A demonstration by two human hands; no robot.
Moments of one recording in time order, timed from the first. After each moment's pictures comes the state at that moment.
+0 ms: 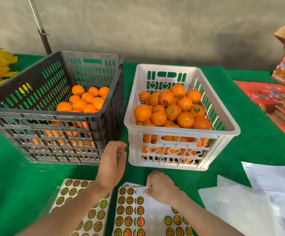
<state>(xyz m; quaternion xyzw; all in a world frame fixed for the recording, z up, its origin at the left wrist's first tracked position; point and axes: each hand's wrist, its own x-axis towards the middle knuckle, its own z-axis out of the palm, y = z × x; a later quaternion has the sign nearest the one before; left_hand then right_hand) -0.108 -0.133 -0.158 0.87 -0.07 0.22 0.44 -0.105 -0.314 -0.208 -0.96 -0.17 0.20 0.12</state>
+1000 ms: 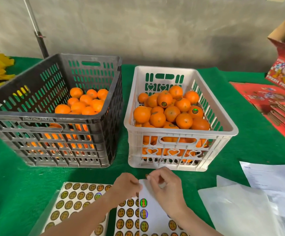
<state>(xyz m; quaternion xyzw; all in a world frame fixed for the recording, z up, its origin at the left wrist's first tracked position) -0.124 -0.160 -0.183 0.85 0.09 -0.26 0.44 -0.150 -0.310 -0.176 -0.85 -0.13 -0.17 0.48</state>
